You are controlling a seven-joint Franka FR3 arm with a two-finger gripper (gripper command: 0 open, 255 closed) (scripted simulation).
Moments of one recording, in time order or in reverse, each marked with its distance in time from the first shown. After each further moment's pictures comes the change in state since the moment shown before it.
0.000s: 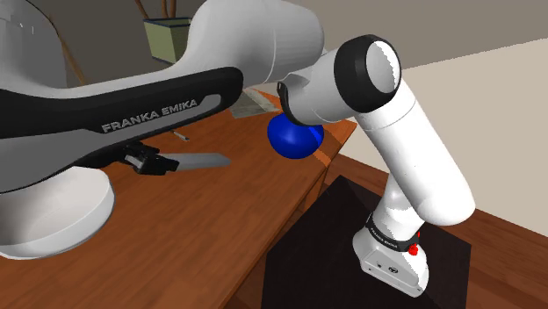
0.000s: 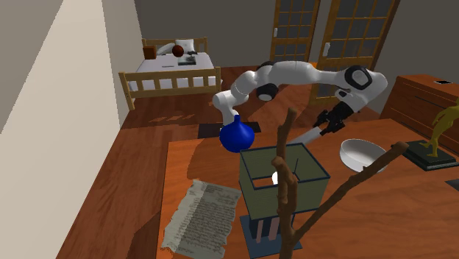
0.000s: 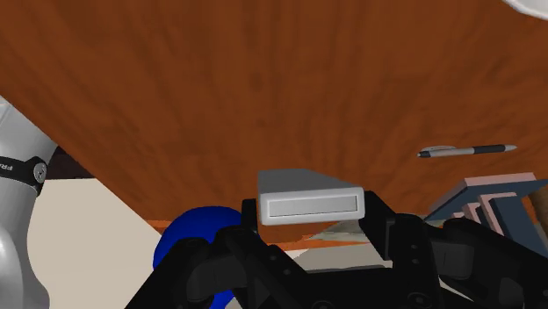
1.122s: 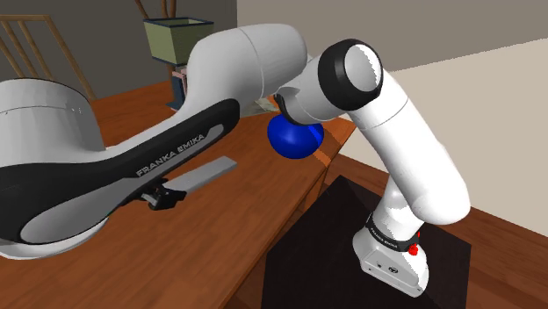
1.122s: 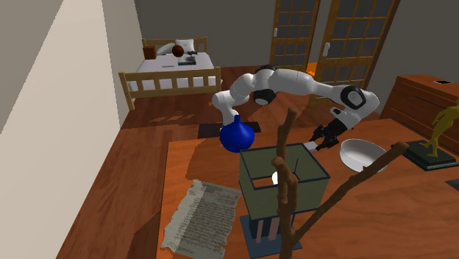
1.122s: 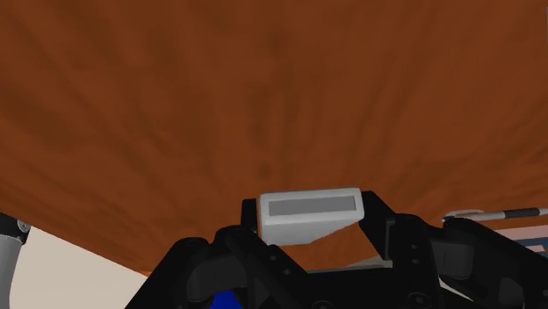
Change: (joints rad) arm -0.089 0.049 0.013 -0.199 0.034 0.152 0.139
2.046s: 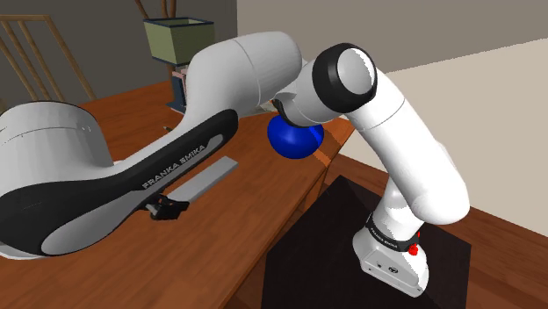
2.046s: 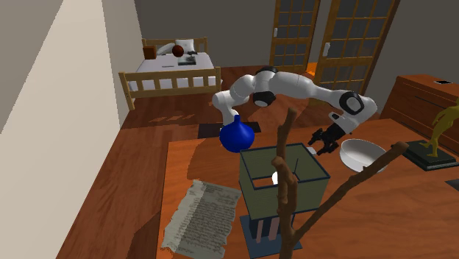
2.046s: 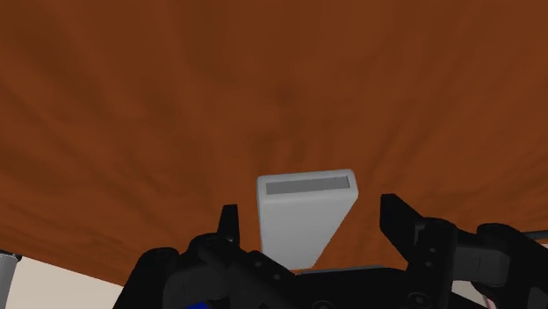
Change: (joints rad) arm -0.010 0.026 -0.006 -0.035 -0.003 0.040 0.032
